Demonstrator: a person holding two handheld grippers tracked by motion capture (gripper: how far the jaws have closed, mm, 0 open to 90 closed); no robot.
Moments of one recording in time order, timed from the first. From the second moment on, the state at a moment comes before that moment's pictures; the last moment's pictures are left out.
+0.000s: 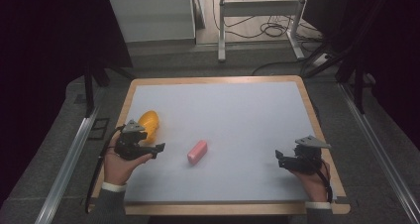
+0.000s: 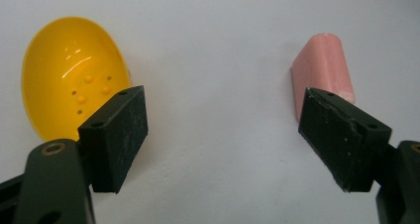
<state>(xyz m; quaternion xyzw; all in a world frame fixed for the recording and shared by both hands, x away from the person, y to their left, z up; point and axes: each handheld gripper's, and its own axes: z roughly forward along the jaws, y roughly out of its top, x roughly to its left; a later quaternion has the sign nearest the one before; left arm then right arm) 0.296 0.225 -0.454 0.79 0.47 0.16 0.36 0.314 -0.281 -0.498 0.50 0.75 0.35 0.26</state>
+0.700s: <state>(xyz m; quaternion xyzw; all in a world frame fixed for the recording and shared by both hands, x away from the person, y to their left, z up) 0.308 0.190 -0.454 0.81 0.44 0.15 0.35 0.314 -0.283 -0.498 0.50 0.75 0.35 0.26</state>
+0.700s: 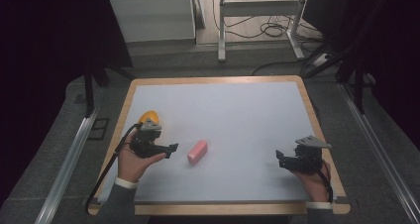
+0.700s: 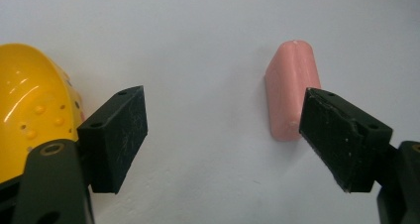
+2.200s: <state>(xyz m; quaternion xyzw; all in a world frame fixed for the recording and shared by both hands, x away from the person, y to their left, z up) 0.342 0.103 -0.469 0.86 0.41 0.13 0.29 0.316 -0.281 -0.504 0.50 0.76 0.33 0.26</state>
